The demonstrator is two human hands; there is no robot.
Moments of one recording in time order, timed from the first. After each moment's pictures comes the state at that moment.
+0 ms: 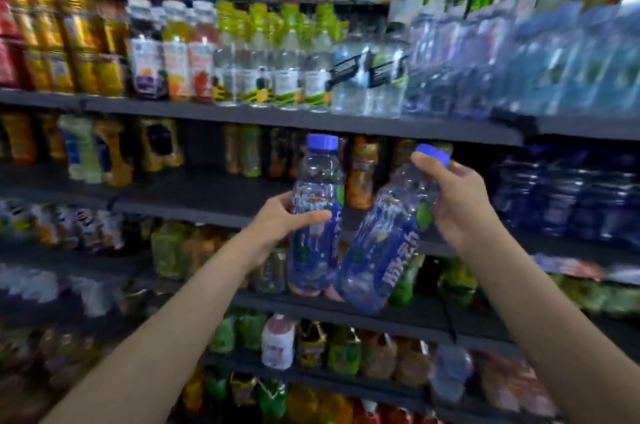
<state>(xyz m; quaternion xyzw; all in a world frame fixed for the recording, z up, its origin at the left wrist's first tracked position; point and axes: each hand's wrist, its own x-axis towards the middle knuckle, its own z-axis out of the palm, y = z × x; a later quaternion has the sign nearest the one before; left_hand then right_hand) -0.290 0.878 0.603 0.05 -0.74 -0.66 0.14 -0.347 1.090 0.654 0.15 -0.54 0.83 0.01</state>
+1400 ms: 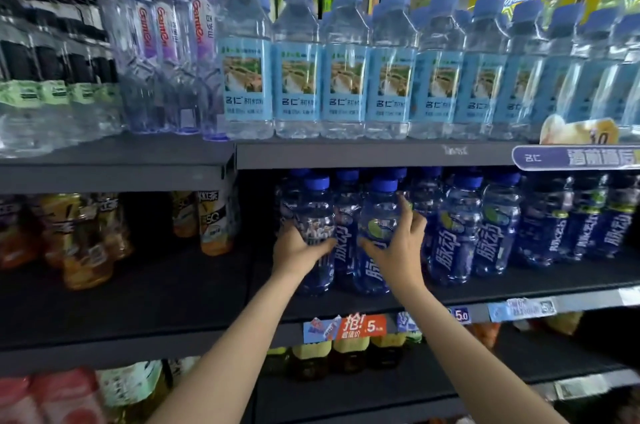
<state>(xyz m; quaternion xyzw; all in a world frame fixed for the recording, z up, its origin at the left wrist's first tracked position) -0.651 1.266 0.560 0.03 -0.84 -0.52 0.17 -0.643 1.427 0.566 0.04 -0.86 0.42 0.28</state>
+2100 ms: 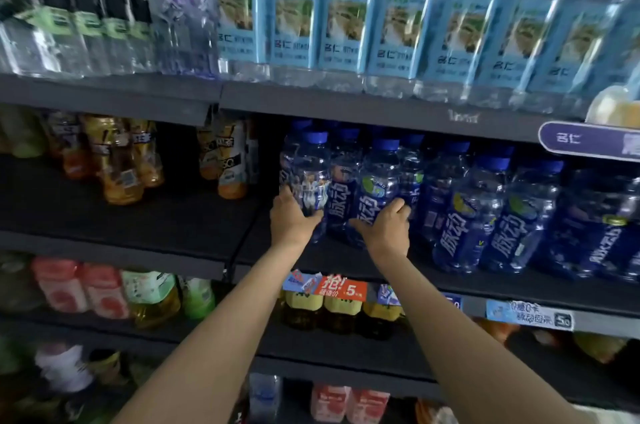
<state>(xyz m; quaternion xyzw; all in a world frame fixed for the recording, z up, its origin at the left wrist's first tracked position) -0.645 1.297 0.543 0.20 -0.84 -0.45 0.24 -0.676 1.434 0.547 -0.02 -0.94 0.33 0.11</state>
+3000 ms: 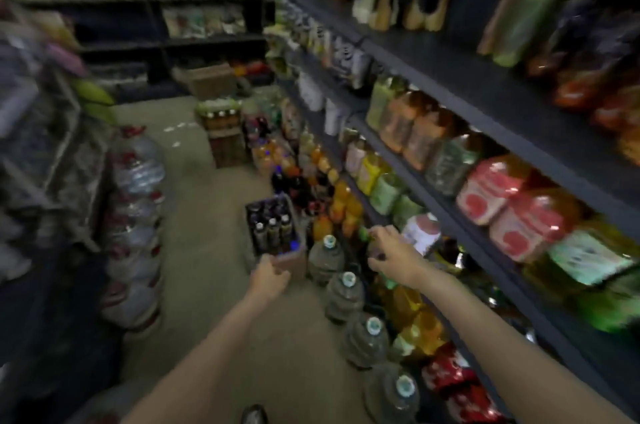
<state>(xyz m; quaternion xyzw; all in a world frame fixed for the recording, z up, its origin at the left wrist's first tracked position) -0.105 0.961 0.298 0.67 -0.56 -0.45 0.18 -0.335 0.997 0.377 0.67 -0.70 0.05 -0.24</state>
